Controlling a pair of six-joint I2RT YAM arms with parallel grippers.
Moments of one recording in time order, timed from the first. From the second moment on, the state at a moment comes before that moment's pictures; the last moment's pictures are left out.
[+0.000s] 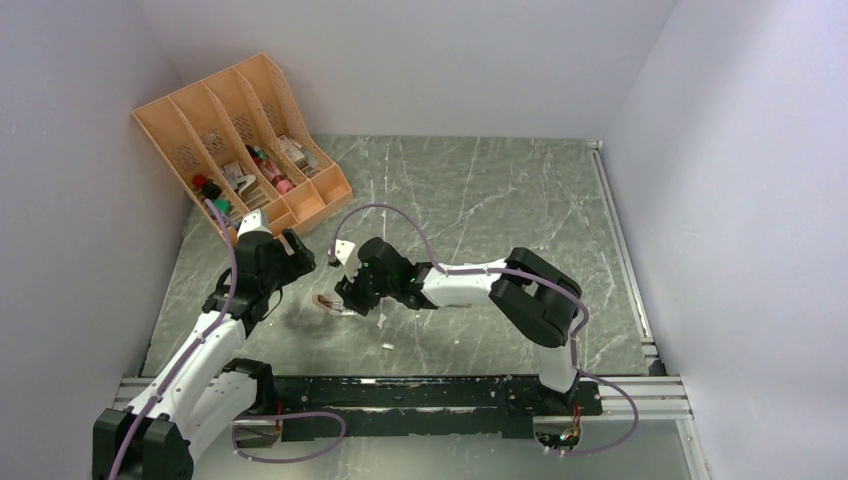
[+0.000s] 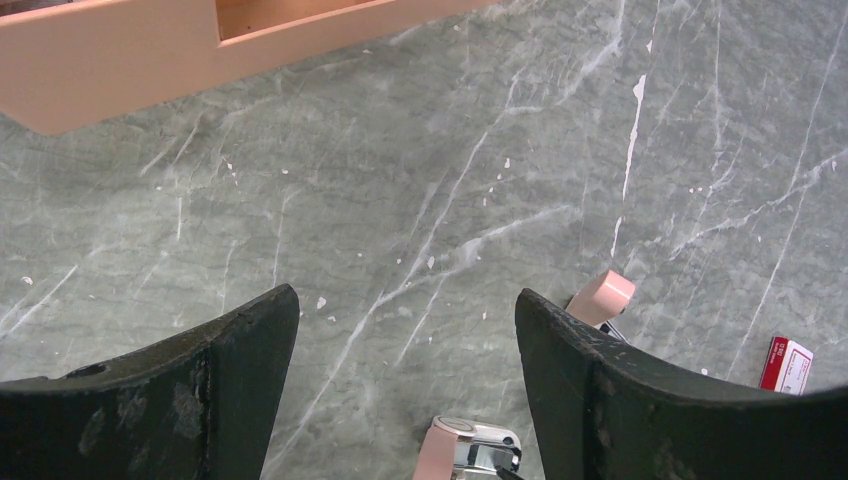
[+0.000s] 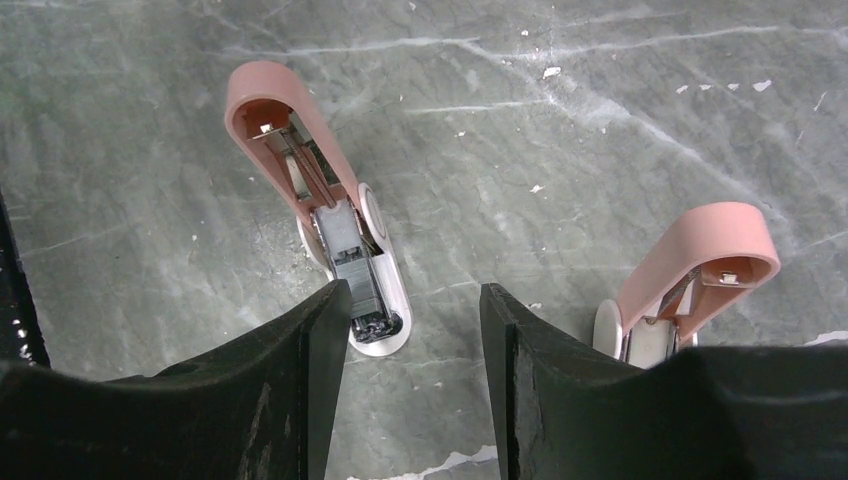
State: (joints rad) left arm -0.20 0.84 0.46 -0.21 -0.15 -0.60; right arm 1.05 1.92 1.10 0.19 -0.20 -0.06
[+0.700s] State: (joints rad) left arm -0.20 0.84 0.46 -0.21 -0.15 -0.60; right arm 1.05 1.94 1.10 0.19 -0.20 -0.06
